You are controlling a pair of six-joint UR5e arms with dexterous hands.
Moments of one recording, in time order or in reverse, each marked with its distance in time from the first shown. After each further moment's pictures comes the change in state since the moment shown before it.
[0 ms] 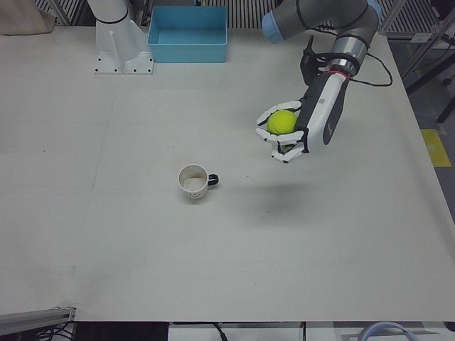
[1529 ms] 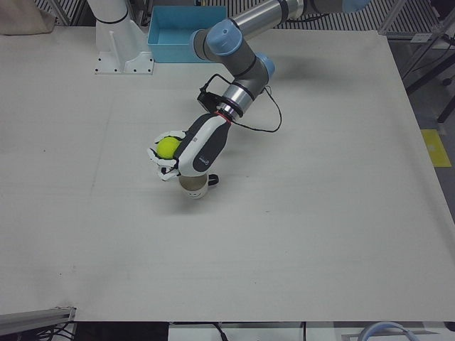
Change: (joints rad) left arm 0.466 -0.255 0.065 0.121 -0.294 -0.025; right arm 0.005 0.000 0.003 0.000 0.000 -0.002
